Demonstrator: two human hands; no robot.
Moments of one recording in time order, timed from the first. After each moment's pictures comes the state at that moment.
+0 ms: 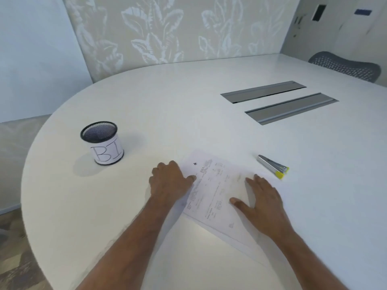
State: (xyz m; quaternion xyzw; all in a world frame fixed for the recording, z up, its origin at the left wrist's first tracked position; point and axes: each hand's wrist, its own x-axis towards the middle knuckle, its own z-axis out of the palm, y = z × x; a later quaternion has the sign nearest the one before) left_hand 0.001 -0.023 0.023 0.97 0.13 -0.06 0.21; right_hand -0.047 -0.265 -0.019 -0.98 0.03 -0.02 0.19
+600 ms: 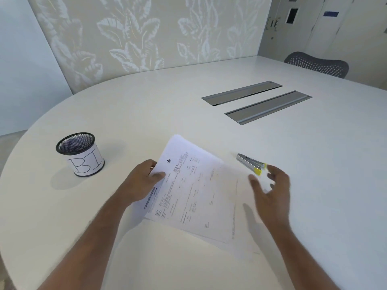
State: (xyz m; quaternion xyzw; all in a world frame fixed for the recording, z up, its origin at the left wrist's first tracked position) left_hand 0.013 0.018 0.021 0.89 0.00 -0.06 0.46; right_hand -0.054 -0.296 -0.003 -0.81 0.16 -0.29 0.49
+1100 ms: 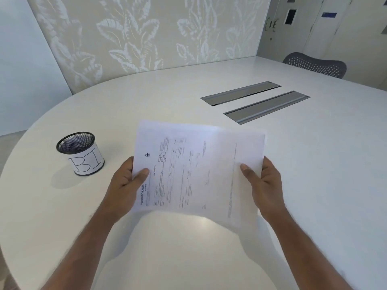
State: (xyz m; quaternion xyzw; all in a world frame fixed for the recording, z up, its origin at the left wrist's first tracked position) left_hand -0.031 0.032 0.026 0.73 -0.10 0.07 0.67; right_hand -0.049 -0.283 0.034 -0.72 0.04 -0.19 0.67
